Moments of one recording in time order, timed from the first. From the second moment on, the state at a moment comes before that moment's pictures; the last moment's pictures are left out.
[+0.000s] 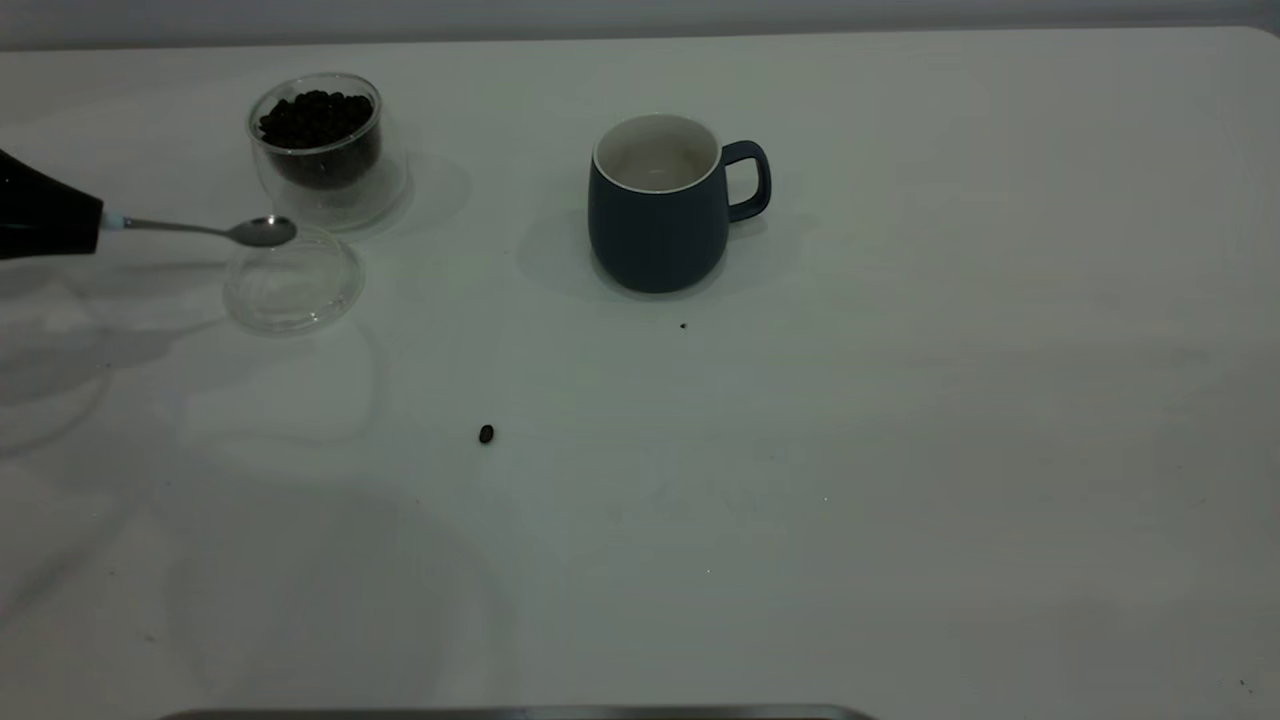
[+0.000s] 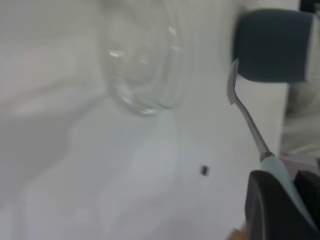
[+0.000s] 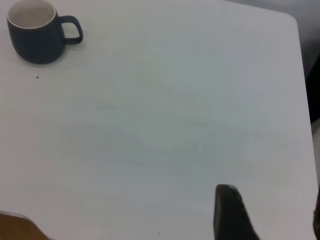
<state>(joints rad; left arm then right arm) 0.51 2.43 -1.32 -1.12 1.08 1.08 0.00 -0.02 -0.47 0.10 1.14 -0.22</state>
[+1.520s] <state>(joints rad) 0.39 2.50 -1.33 -1.21 0.88 1.17 0.00 -0.02 -0.47 0.10 1.14 -0.22</state>
